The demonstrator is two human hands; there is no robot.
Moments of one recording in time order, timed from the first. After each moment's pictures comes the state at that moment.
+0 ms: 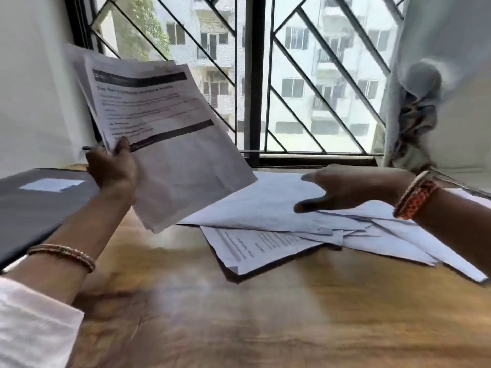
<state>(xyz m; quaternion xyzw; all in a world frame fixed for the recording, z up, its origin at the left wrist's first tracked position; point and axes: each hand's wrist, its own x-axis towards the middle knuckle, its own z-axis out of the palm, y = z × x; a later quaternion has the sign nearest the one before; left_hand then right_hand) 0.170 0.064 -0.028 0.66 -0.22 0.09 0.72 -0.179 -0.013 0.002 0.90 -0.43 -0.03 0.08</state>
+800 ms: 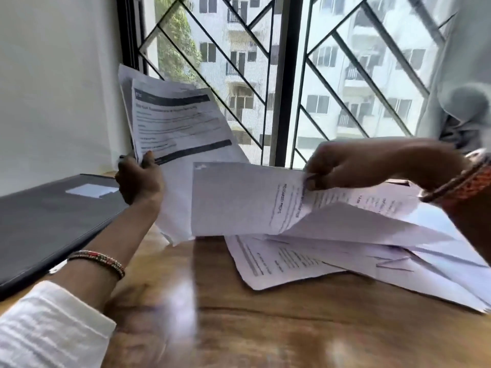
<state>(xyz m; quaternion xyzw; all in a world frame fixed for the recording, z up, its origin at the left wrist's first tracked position) 0.174 0.075 -0.024 0.69 -0.19 0.12 0.69 -0.135 0.035 0.075 0.96 -0.28 0.01 -0.05</state>
